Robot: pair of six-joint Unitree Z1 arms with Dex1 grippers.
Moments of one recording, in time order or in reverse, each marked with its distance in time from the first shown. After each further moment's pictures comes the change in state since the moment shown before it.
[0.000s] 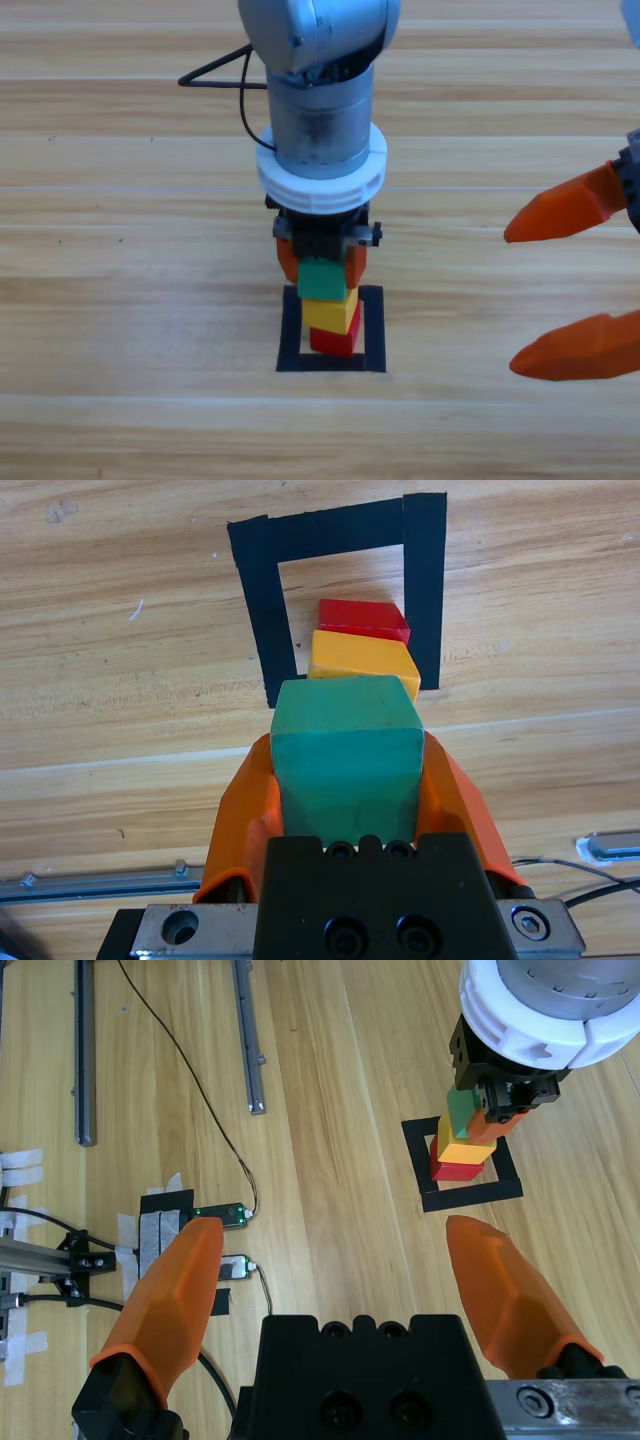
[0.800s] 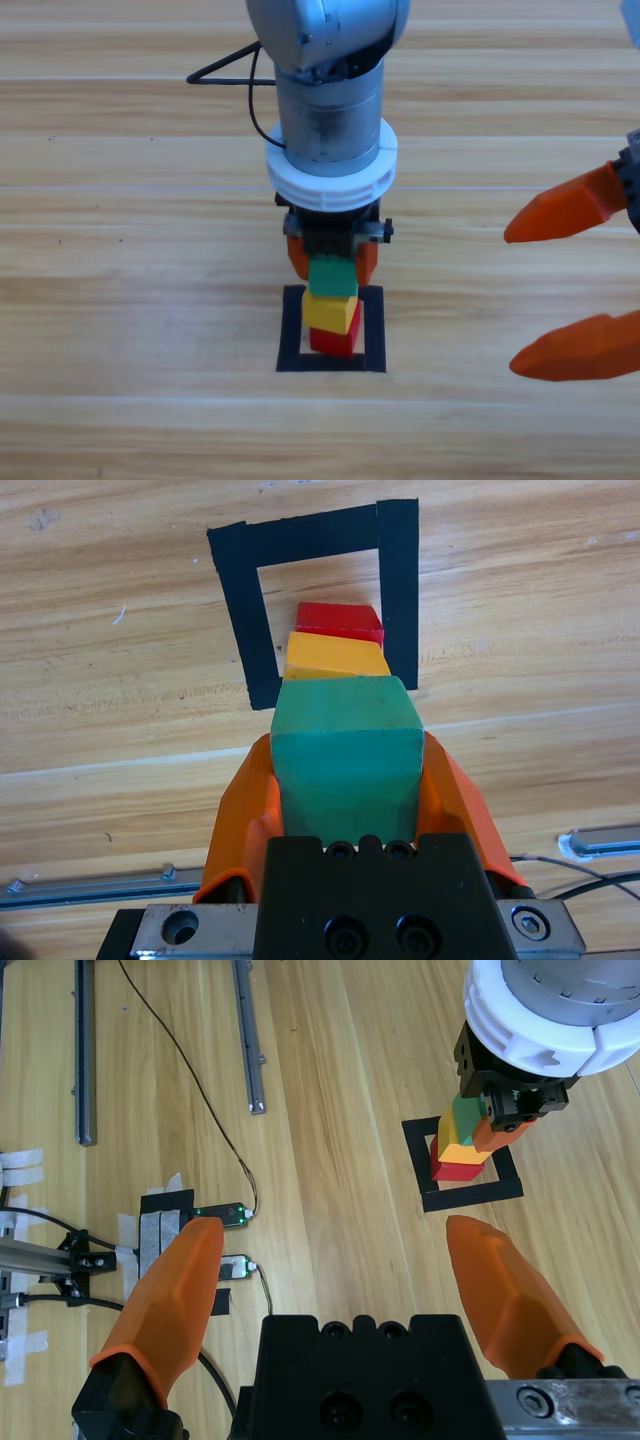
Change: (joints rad) arm 0 -0.011 0.004 -0.028 -0.001 0.000 -0.008; arm 1 0.000 0.000 0.000 0.000 0.000 0.000
